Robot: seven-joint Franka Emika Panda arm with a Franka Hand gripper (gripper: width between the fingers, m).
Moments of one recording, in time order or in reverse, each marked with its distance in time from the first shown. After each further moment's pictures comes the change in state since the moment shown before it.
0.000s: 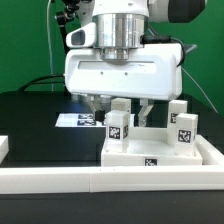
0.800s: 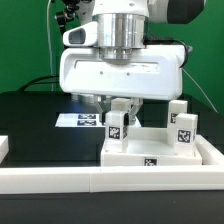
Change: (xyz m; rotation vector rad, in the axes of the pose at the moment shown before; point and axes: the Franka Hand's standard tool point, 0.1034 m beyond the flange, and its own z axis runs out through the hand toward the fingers) arm 0.001 0.001 0.000 -0.016 0.003 -0.115
